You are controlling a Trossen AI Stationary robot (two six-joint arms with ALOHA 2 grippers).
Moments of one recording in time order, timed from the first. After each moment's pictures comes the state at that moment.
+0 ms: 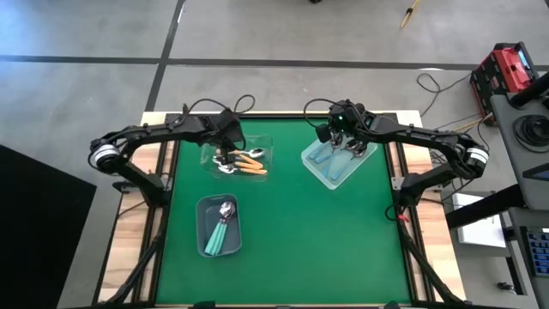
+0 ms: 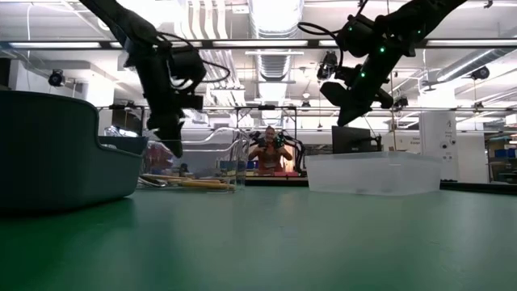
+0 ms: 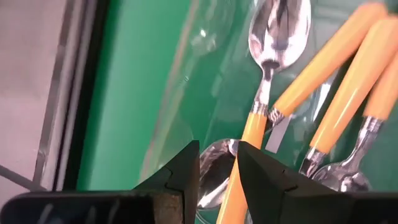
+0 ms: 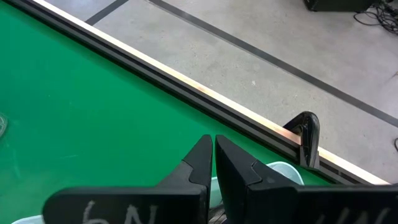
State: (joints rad) left arm 0.58 1.52 0.94 -0.55 -0.15 0.43; right arm -0.57 1.37 0.93 -0.31 0.39 0.25
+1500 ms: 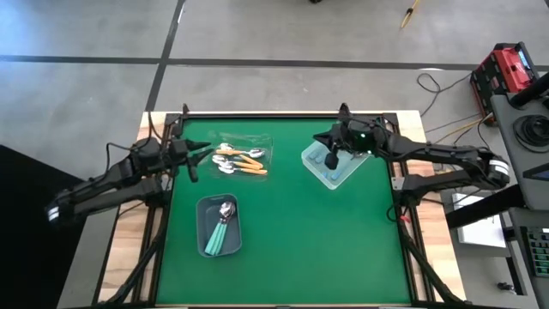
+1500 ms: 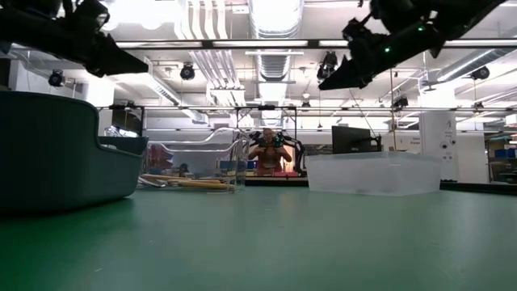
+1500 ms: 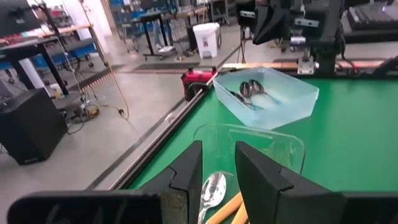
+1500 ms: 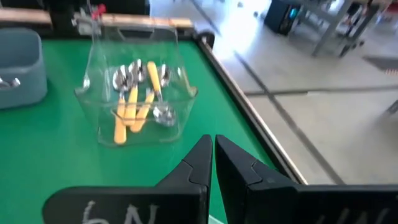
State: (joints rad) left arm 0.46 0.32 0.36 -0.19 0.01 0.17; right arm -0.43 1.14 0.70 0.08 -0.06 -0.21
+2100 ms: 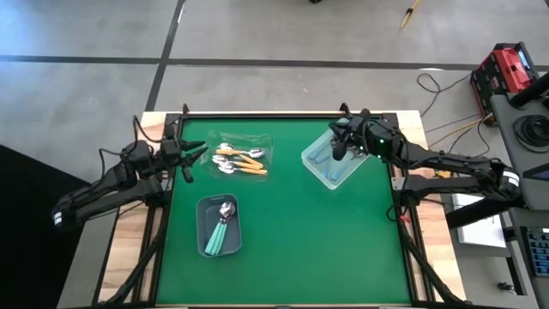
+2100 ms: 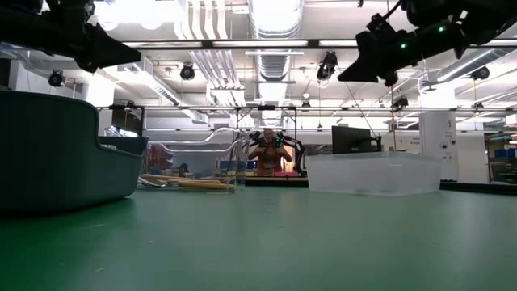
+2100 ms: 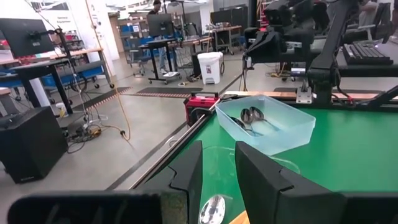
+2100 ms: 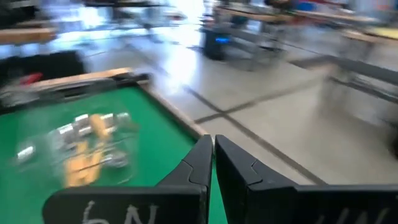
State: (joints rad) left arm 0.46 0.18 0.33 -0.17 0.01 0.13; right arm -0.45 0.94 0.53 0.26 0.14 -0.04
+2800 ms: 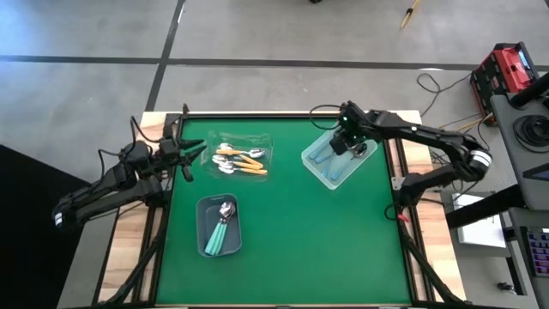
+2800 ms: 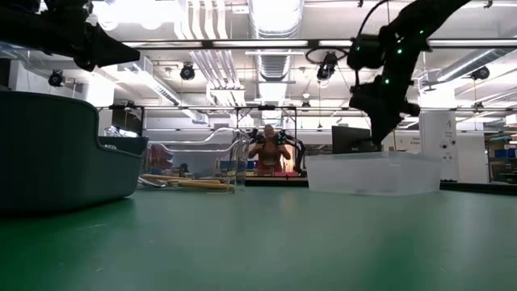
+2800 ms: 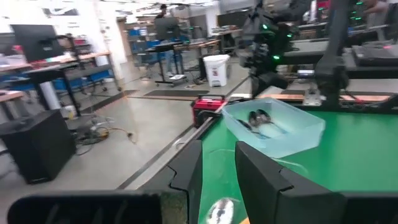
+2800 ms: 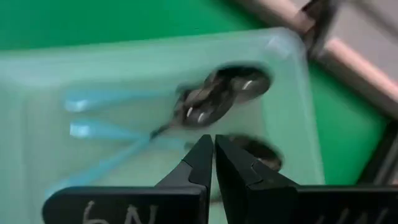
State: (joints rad) left arm 0.46 0.17 0.32 -0.17 -0.02 0.14; right arm -0.64 1.32 0.93 -0.70 0.21 0.25
